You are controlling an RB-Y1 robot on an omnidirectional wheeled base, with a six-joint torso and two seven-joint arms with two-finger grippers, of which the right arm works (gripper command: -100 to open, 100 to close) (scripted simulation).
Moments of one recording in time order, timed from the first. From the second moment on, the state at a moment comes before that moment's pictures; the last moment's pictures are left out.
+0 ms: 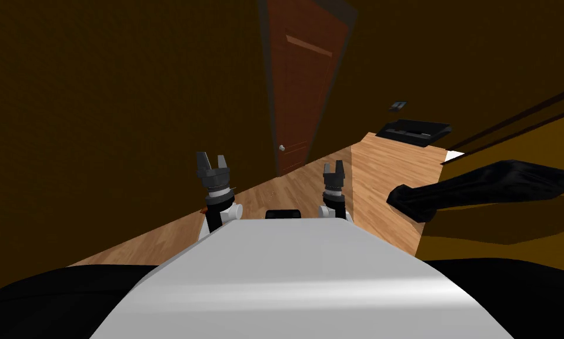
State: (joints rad) arm 0.52 -0.01 0.01 -2.08 0.08 -0.66 -0.04
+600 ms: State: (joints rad) arm 0.49 -0.05 -0.04 -1.97 0.16 -0.70 0.07
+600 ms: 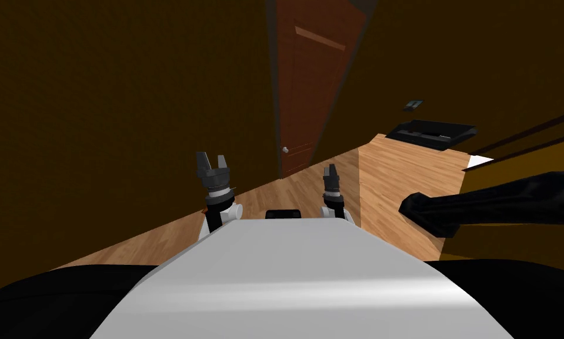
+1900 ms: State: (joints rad) arm 0.44 -0.09 -0.15 -1.71 0.30 -0.79 0.29
